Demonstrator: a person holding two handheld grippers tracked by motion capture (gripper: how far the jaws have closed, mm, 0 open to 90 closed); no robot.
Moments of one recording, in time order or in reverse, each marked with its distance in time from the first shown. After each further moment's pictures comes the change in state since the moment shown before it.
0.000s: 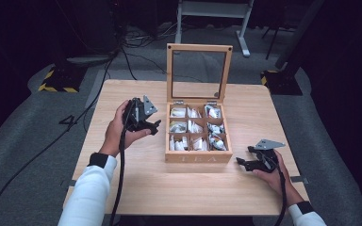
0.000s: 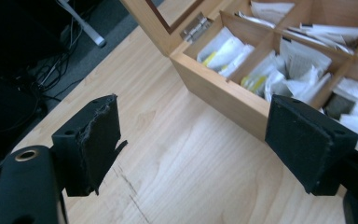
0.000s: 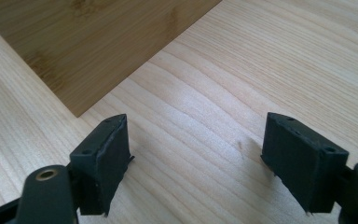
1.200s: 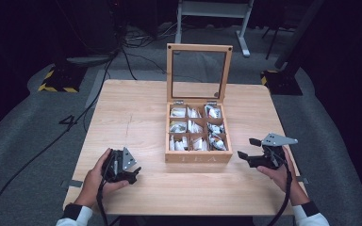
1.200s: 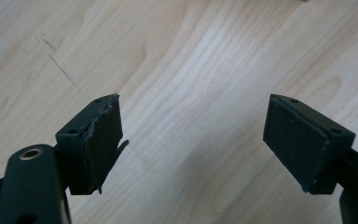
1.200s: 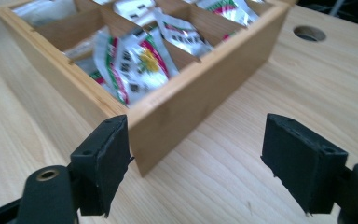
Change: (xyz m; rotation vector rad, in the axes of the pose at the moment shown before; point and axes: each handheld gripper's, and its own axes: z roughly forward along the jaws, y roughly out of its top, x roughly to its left) left arm -0.066 -0.146 -0.018 0.102 -0.059 -0.024; right arm 0.022 0.046 -0.048 -0.148 0.042 -0.055
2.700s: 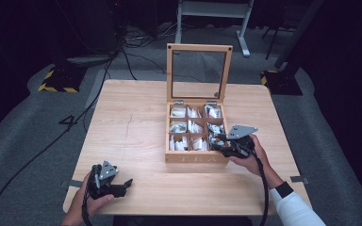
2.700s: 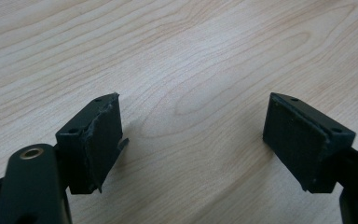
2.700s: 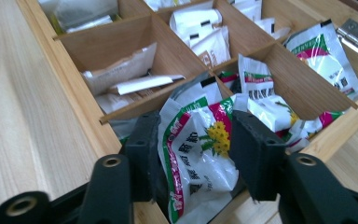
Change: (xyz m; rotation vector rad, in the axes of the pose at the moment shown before) left arm 0.000 -0.057 -0.011 -0.066 -0.132 -0.312; right arm 0.033 0.045 0.072 0.107 0.069 -0.215
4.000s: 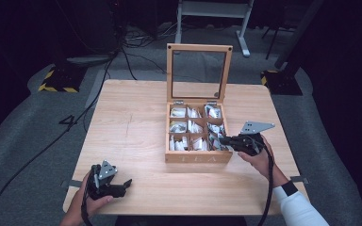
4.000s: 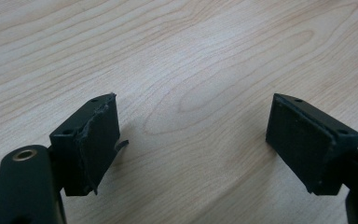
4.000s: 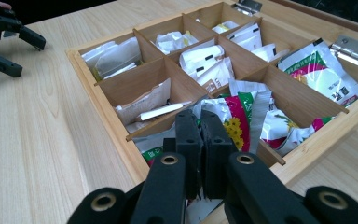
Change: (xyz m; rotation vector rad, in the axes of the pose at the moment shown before) left arm 0.002 -0.001 0.000 0.004 0.002 -0.007; right arm -0.019 -0.007 -0.026 -0.168 0.139 0.129
